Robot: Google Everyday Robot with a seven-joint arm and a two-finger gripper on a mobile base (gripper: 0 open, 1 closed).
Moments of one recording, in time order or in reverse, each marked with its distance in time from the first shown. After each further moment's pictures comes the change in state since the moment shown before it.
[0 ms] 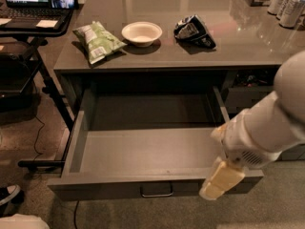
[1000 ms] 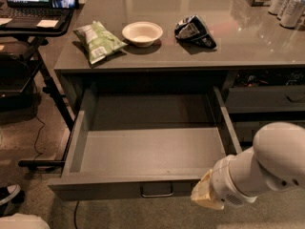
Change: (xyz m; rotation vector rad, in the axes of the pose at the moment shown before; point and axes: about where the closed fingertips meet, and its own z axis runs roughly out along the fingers) arm 0.034 0.039 0.101 -0.086 -0.082 0.016
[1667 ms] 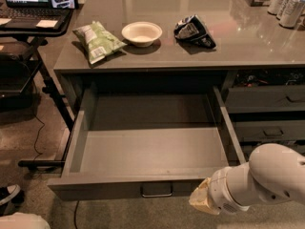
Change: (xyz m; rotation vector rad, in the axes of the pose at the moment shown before) arm 0.025 -0.012 0.050 0.012 -0.060 -0.018
